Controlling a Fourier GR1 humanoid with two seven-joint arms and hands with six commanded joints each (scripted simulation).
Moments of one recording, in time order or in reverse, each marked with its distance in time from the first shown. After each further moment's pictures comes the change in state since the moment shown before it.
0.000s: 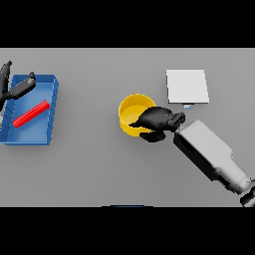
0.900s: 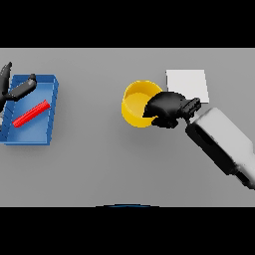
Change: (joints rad) left arm 0.012 0.016 -0.005 -0.037 0.003 0.007 0.019; right arm -0.039 -0.128 -0.076 -0.226 -0.114 0.161 0.092
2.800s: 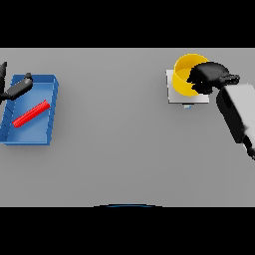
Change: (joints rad) left arm 0.003 0.041 0.003 -0.055 0.002 0.005 0.073; right arm -0.248 -0.019 -0.125 0.805 0.030 -0.380 -0.094
